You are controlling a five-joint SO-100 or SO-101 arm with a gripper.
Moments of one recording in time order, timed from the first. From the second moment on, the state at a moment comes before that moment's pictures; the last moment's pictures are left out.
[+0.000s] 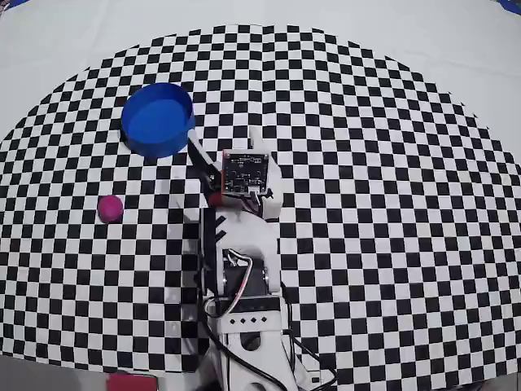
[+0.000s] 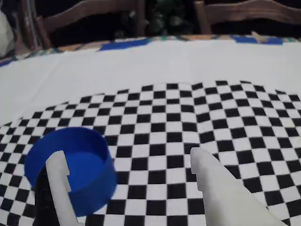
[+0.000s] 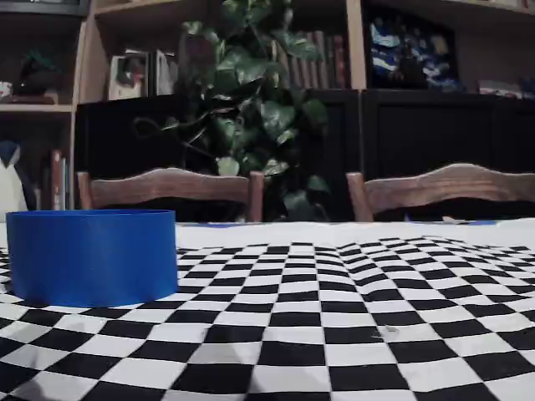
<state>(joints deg) -2.6 182.1 178.0 11.9 -88.1</state>
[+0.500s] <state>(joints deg) -11.5 182.1 178.0 12.0 -88.1</state>
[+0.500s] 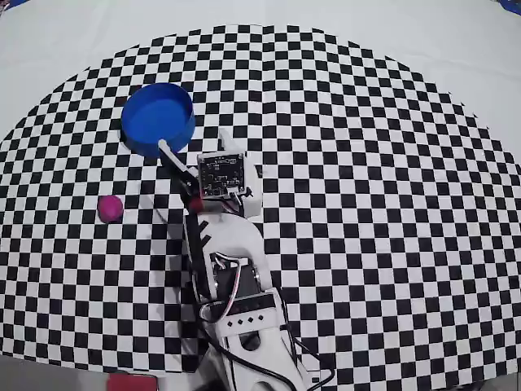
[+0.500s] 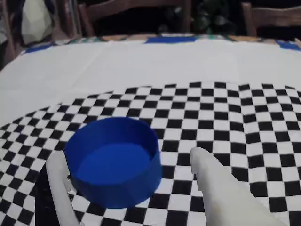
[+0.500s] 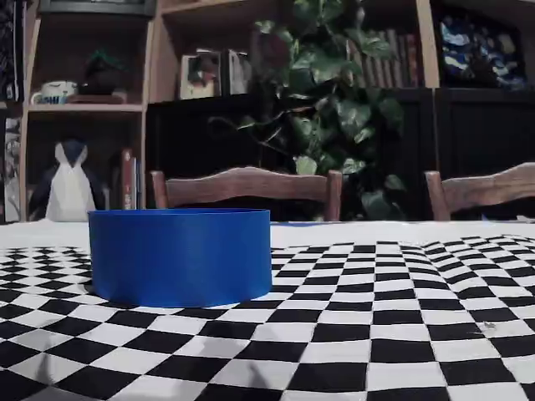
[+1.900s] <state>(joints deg) -35.2 179.6 178.0 12.0 -88.1</state>
